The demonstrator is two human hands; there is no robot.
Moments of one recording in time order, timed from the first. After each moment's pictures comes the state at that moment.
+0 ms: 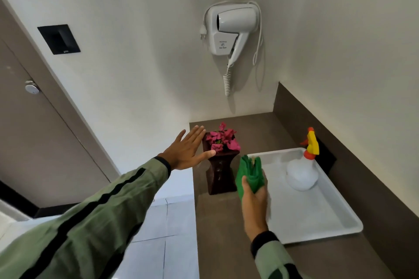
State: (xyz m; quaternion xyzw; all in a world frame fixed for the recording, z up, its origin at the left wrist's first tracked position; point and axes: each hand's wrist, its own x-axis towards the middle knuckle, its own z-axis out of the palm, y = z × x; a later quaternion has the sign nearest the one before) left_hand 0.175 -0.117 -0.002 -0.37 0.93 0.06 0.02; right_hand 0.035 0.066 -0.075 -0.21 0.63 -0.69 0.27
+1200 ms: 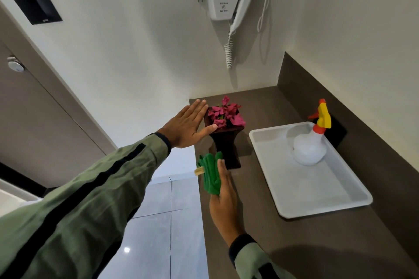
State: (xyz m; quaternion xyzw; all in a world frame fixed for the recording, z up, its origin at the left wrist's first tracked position) left_hand 0.172 -0.131 -0.013 -0.35 0.94 0.01 0.02; right_hand 0.107 0.073 -0.116 -0.46 0.66 -0.54 0.24
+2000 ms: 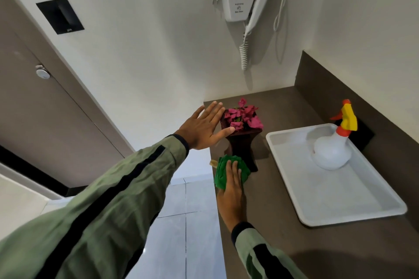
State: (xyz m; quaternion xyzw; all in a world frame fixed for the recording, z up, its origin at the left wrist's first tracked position) left_hand 0.171 -0.129 -0.003 -0.35 0.93 -0.03 0.04; right_hand 0.120 0.020 -0.169 -0.47 0.76 -0.40 0.20
